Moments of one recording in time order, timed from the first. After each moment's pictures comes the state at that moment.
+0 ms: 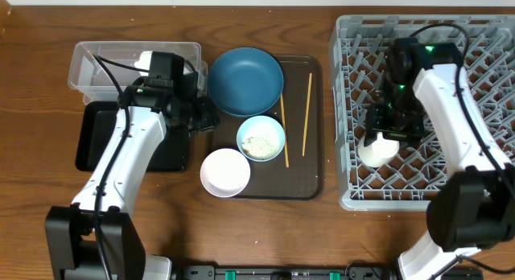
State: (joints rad) left arm -0.11 1.60 1.21 -0.86 0.36 -0.29; right arm 0.09 1.84 1.60 -1.56 -0.07 0.23
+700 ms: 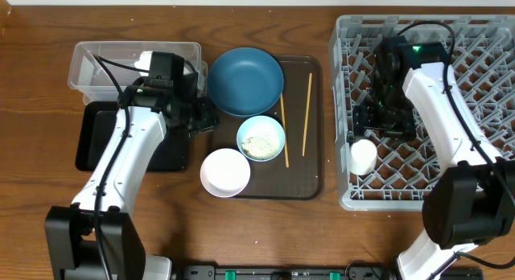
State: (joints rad) left arm -0.11 1.60 1.21 -0.86 0.36 -0.29; right arm 0.13 1.86 1.62 -1.50 -0.07 0.23
